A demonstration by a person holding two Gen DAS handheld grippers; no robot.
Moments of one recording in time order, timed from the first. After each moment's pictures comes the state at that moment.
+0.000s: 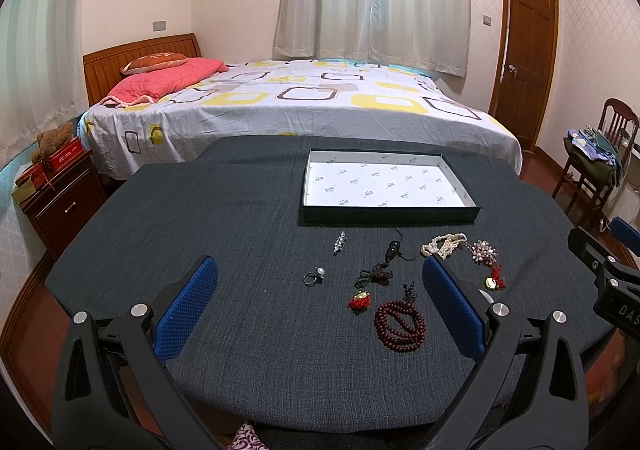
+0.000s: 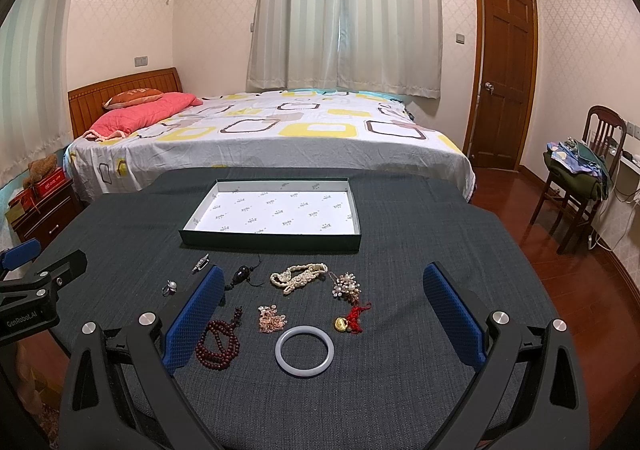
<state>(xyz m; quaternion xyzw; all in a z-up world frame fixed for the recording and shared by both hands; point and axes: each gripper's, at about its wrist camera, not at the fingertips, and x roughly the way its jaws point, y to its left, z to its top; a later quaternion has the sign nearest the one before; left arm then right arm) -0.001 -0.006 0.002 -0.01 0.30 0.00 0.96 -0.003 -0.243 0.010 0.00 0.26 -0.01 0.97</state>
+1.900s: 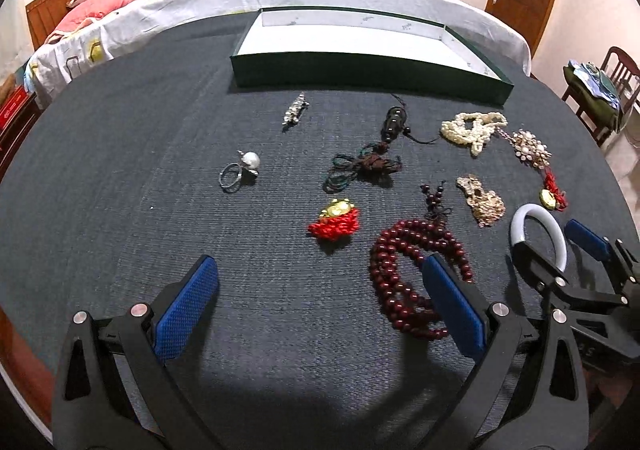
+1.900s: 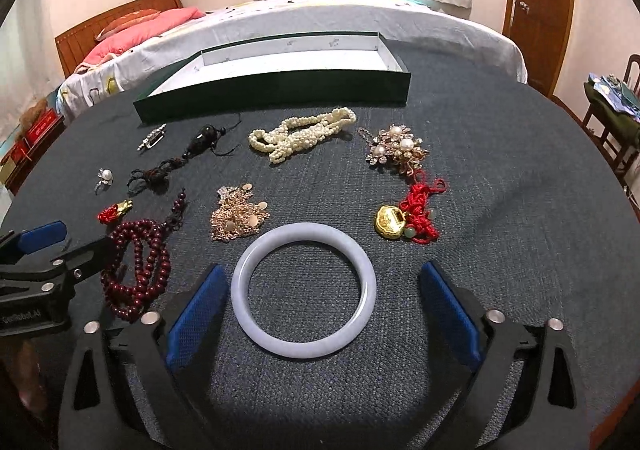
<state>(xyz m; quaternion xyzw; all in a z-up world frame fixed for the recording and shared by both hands) 0.087 -0.038 -0.157 0.00 0.46 -0.05 0.89 0.072 -0.242 -0.155 0.01 0.41 0.02 0.91</state>
